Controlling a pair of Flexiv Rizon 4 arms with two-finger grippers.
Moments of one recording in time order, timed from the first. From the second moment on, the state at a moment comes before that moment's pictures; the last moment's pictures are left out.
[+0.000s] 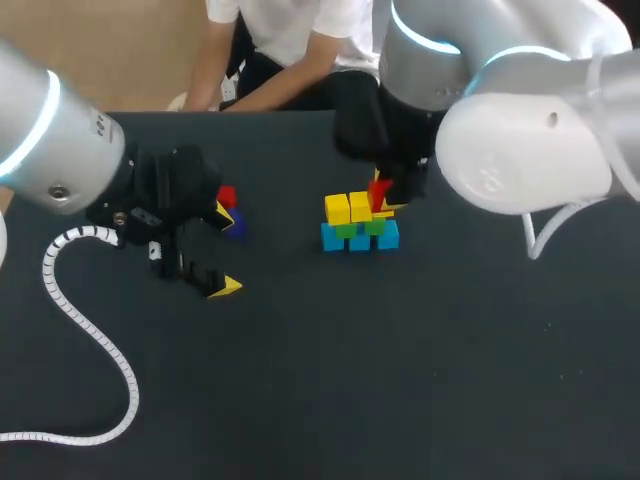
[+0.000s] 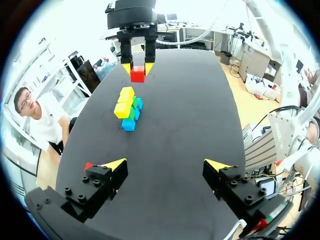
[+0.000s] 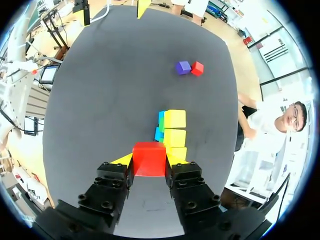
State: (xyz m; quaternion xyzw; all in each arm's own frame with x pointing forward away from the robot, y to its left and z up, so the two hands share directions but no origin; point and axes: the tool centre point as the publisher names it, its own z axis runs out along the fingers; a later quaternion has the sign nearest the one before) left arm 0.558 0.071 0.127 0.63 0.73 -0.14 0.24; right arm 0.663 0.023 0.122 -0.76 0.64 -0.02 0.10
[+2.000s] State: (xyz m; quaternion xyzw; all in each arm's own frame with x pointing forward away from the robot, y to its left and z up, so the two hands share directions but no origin) left arm 0.558 0.071 0.127 0.63 0.73 -0.14 0.24; right arm 0.688 0.015 0.126 -0.76 0.65 -0.01 0.06
